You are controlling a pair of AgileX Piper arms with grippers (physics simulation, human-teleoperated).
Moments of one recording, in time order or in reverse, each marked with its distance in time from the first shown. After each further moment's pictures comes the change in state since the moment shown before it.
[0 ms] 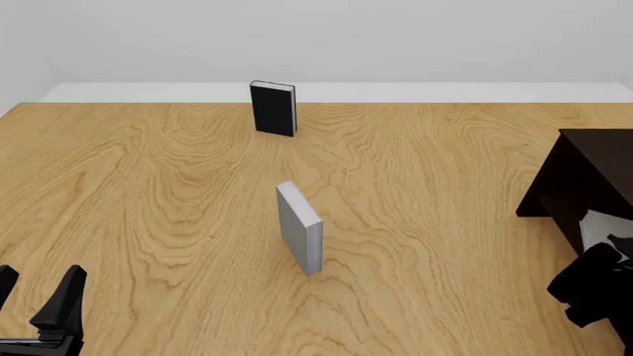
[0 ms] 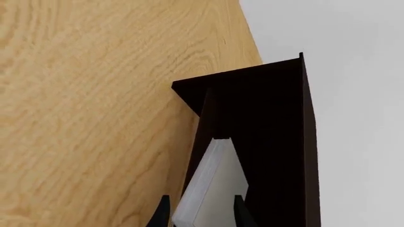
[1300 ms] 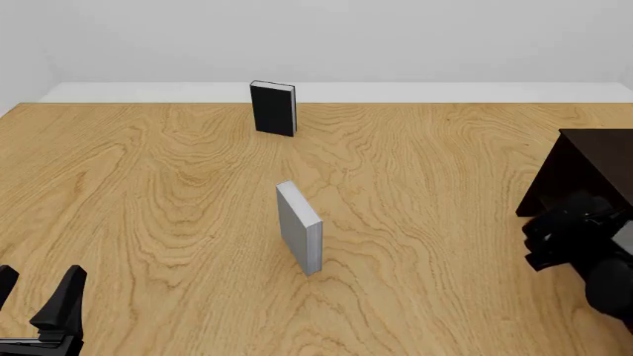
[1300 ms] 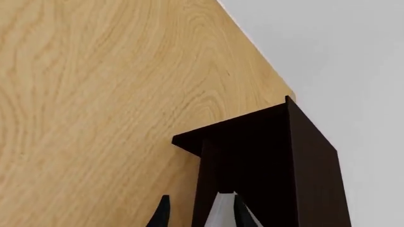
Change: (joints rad) left arm 0.000 0.000 0.000 0.000 0.000; right arm 0.191 0.188 -0.241 0.065 0.162
